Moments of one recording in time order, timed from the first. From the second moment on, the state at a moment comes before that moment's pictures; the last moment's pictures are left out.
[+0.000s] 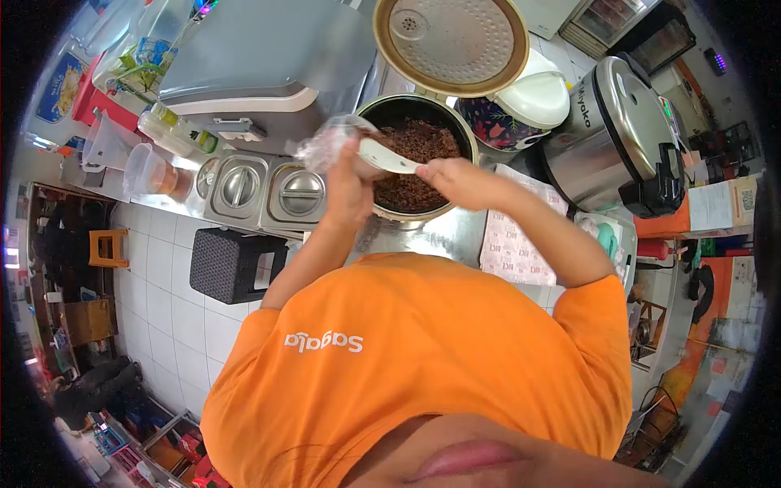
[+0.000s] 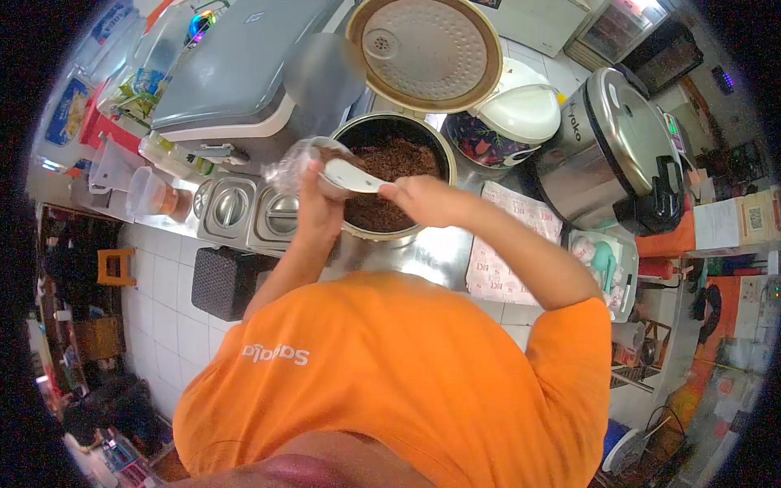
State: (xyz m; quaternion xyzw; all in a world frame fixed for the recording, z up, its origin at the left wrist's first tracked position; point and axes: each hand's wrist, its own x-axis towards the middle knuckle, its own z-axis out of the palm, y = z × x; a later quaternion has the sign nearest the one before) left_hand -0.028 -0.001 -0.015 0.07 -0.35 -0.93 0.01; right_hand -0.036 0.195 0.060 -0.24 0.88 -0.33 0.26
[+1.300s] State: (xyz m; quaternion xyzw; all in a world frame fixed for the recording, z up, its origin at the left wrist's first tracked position) left_hand 0.025 0.341 -0.103 -0.31 -0.89 -0.32 -0.02; right_hand 0.149 0.562 -0.162 -0.07 0.95 -0.29 0.00
